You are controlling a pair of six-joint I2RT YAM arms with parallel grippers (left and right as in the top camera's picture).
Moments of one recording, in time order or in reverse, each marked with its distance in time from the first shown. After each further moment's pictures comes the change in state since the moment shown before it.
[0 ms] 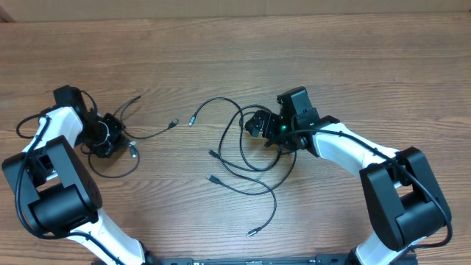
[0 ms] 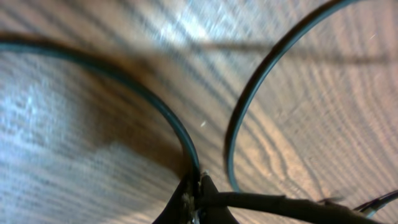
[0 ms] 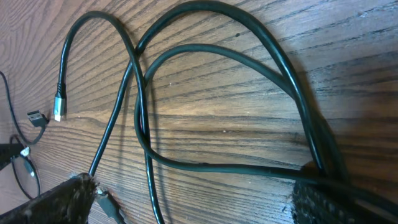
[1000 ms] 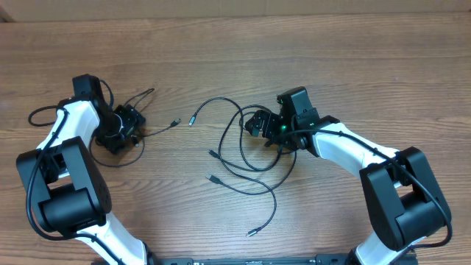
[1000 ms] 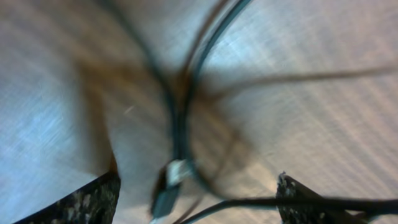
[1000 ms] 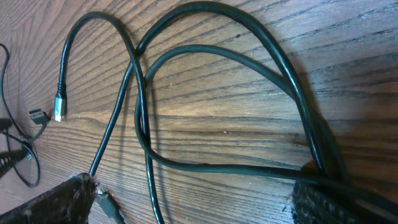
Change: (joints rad) left arm -0.119 -0.028 0.000 0.013 -0.116 -0.110; right arm 0.000 0.000 0.000 0.002 0.000 0.000
